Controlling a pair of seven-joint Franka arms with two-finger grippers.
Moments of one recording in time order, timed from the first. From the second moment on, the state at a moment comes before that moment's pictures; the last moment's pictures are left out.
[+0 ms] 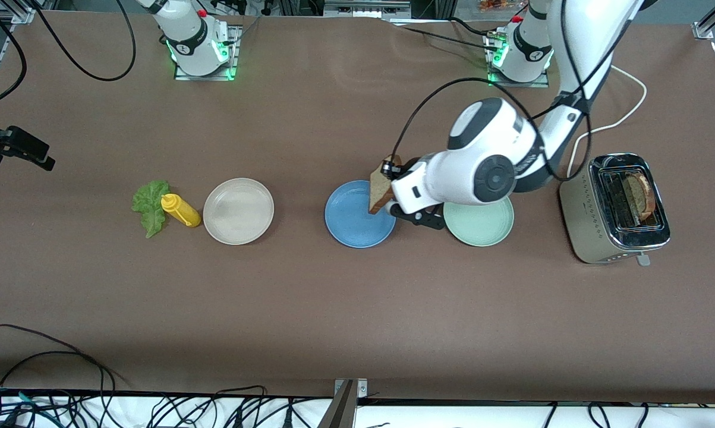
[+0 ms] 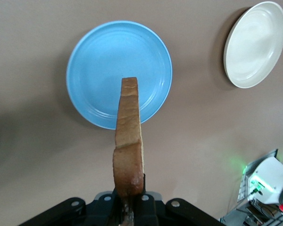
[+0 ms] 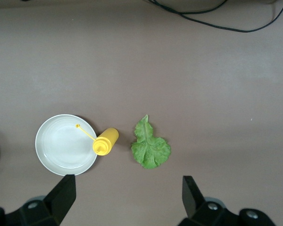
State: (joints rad) left arm -0.12 0.61 -0.54 -1.42 -0.24 1.81 -0.31; right arm -0.03 0.06 -0.04 -1.56 0.00 1.67 0.01
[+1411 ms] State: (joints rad) left arm -0.16 0.82 -0.63 -1.46 -0.04 2.18 -0.55; right arm -0.03 0.06 -0.03 -1.56 0.00 1.67 0.01
